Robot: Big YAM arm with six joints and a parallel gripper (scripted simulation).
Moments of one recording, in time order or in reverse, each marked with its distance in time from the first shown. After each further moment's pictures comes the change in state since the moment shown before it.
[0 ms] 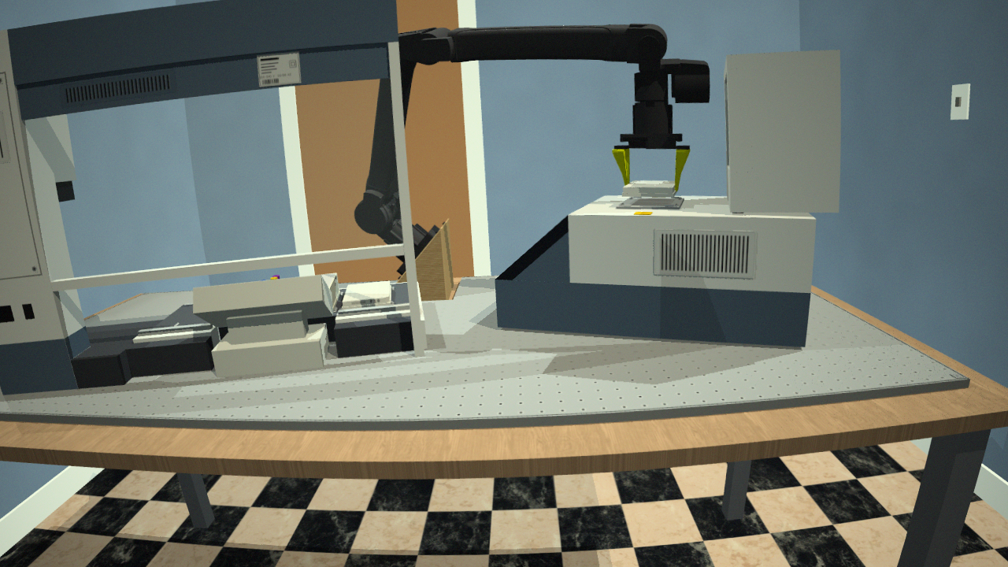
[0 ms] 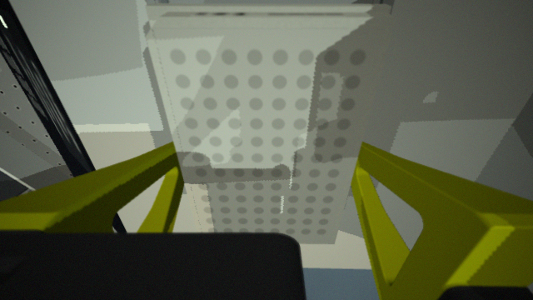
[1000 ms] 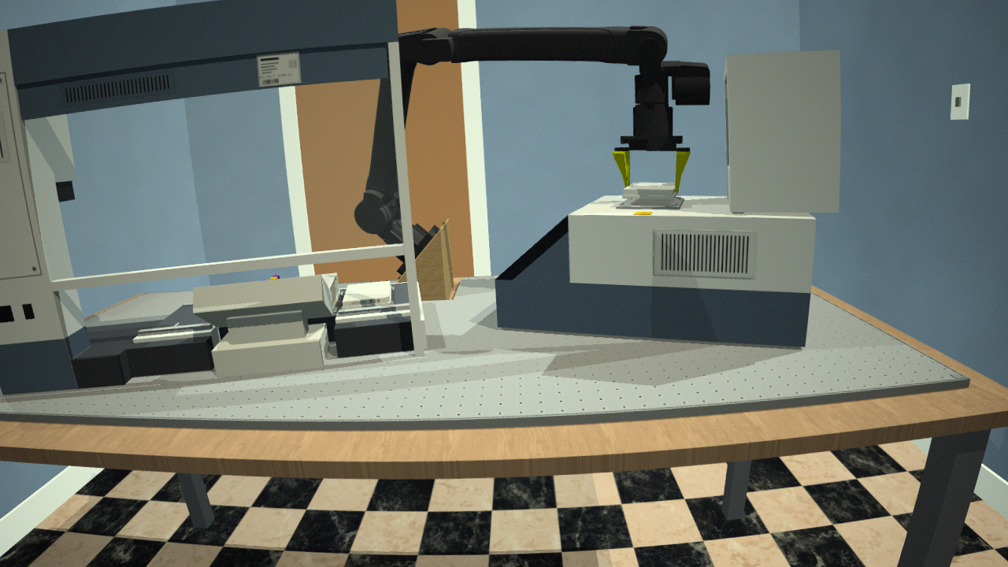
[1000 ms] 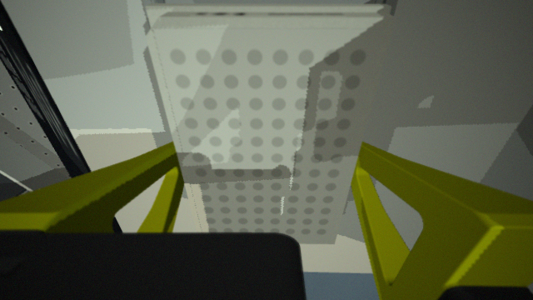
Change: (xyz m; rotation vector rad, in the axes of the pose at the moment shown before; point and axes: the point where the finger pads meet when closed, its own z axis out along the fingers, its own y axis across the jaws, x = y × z) arm -0.001 0.000 0.004 -0.001 0.002 -0.001
